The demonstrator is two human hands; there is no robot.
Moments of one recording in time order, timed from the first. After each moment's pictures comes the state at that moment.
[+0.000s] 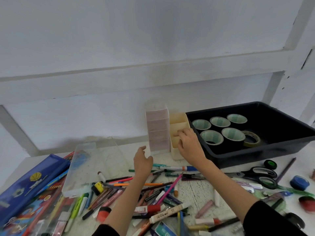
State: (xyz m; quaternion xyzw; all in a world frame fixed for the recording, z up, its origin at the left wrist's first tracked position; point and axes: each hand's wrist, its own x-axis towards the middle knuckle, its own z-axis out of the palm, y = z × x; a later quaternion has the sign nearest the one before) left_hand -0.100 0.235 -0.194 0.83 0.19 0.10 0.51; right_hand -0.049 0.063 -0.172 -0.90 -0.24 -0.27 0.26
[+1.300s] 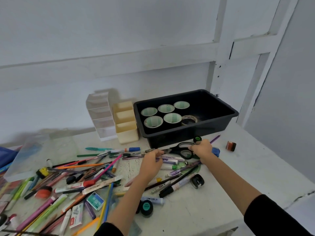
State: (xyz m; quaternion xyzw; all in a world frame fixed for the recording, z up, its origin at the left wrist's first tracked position) left_hand -0.163 0.006 -0.212 0.91 -0.02 0.01 0.40; right_hand -0.112 -0.184 -0.198 -0.83 0.24 0.02 0.51
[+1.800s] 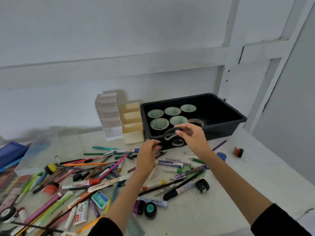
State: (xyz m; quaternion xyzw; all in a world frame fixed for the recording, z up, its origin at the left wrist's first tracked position) left_hand -0.154 0.027 -0.191 0.89 -0.05 0.19 0.41; right_hand -0.127 -0.148 -0.140 -0.78 -0.13 -0.07 0.61
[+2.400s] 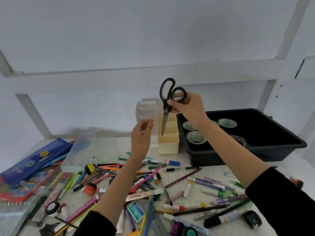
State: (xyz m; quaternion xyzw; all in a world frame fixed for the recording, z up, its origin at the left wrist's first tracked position) left_hand -0.133 0.155 -0.103 0.76 0.05 0.33 0.56; right_hand -0.074 0.004 -0.020 -0.66 -0.22 -0.06 0.71
